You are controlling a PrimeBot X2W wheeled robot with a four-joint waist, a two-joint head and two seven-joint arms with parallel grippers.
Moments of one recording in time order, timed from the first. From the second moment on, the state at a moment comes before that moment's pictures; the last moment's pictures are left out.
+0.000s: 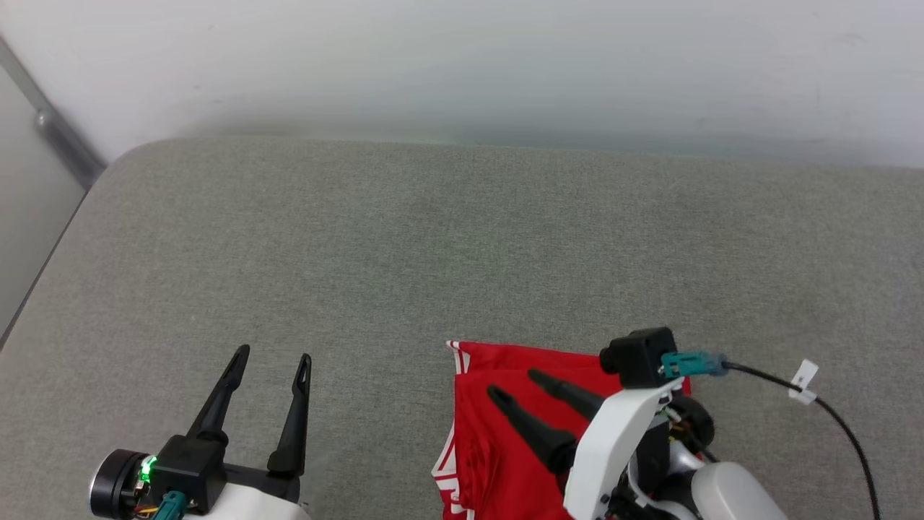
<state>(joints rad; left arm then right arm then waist) 0.07 0.15 -0.04 -0.04 -0.09 -0.12 -0.26 -0.15 -0.05 0.43 0.04 0.62 0.13 0.43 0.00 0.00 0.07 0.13</state>
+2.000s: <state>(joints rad) 0.06 0.12 -0.05 -0.09 -0.11 -0.13 -0.26 0.01 -0.16 0.04 -0.17 0.17 0.13 0.23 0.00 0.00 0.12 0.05</state>
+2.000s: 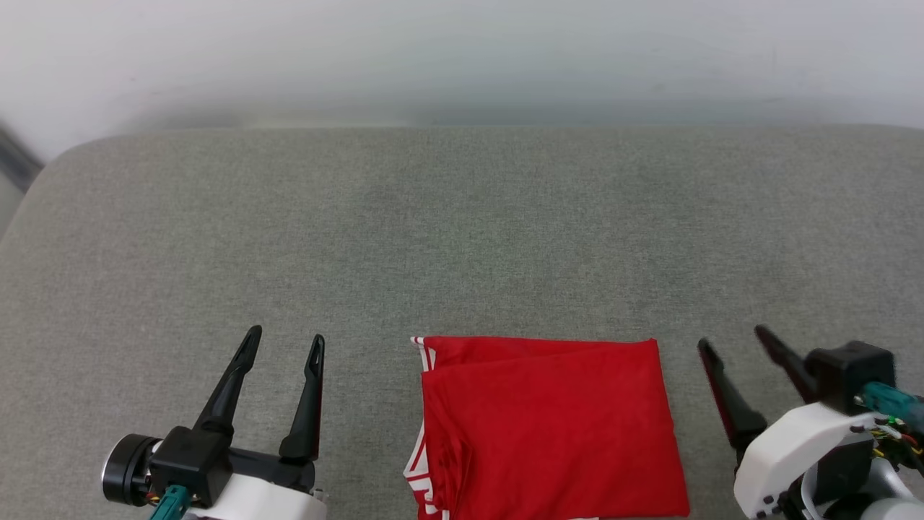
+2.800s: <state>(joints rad) -0.02 0.13 -0.11 -0.06 -0.12 -0.13 -0.26 -0.03 -0.13 0.06 -0.11 0.24 0.13 0.93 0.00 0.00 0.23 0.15</state>
